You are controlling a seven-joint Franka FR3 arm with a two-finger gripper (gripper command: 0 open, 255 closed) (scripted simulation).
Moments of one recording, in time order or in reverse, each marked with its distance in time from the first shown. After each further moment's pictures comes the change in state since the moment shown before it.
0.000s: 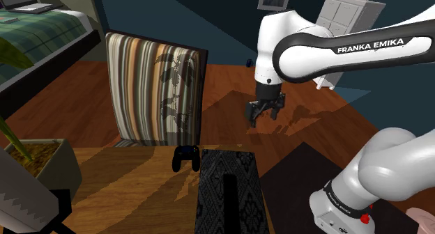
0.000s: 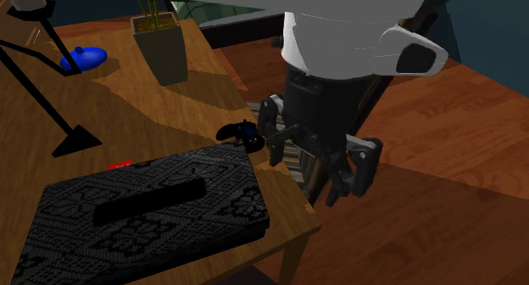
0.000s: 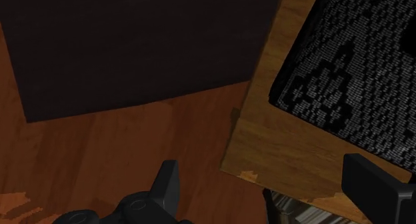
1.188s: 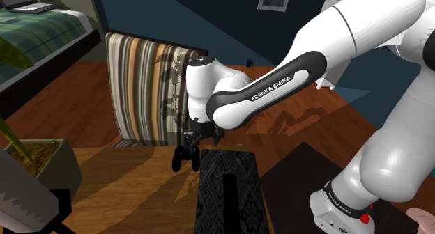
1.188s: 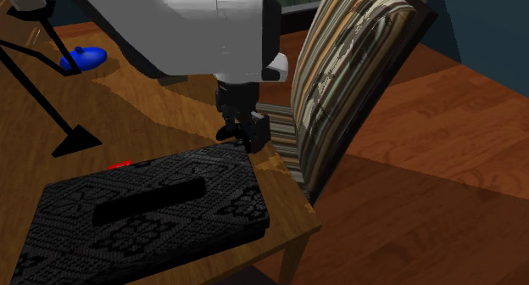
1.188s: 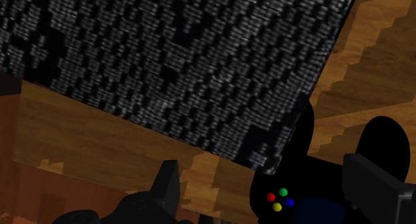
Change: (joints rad) arm 0.054 0.648 0.244 0.301 -0.215 0.406 0.522
